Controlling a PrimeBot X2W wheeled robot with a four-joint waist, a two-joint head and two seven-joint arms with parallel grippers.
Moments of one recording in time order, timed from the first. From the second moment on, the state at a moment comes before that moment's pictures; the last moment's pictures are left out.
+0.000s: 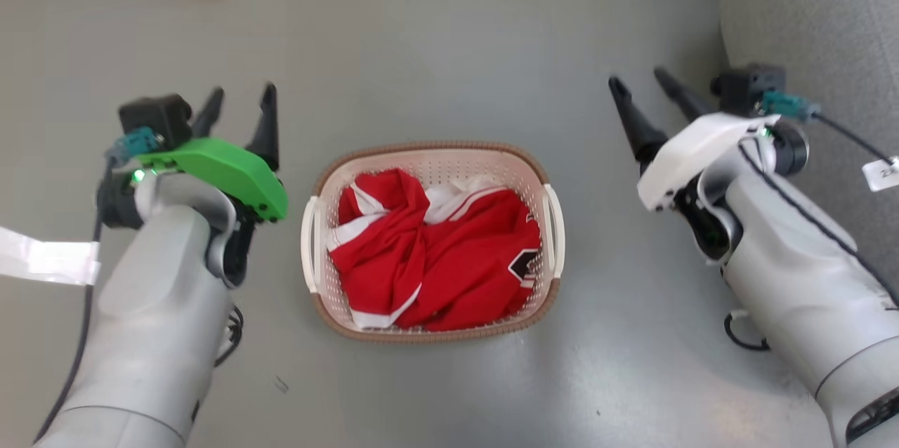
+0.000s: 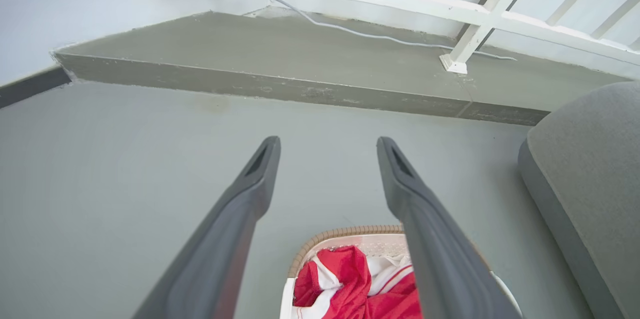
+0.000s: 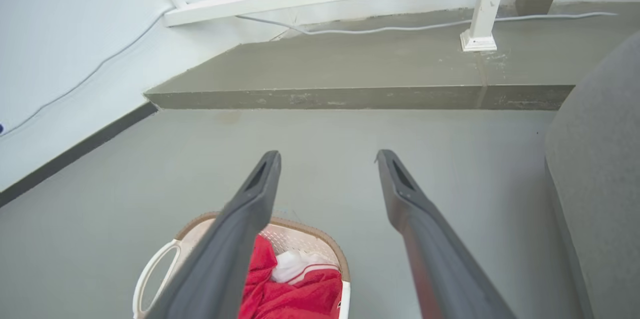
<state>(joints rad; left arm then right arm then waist) -0.78 0.07 -0.45 0.92 -0.66 -0.09 -0.25 -0.74 -0.20 0.66 0.88 0.68 0.10 -0.25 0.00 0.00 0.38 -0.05</state>
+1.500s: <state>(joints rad) -0.20 0.11 -0.31 0.25 -0.41 0.09 -0.25 -0.26 -0.25 0.36 0.27 0.43 -0.10 -0.25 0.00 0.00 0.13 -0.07</state>
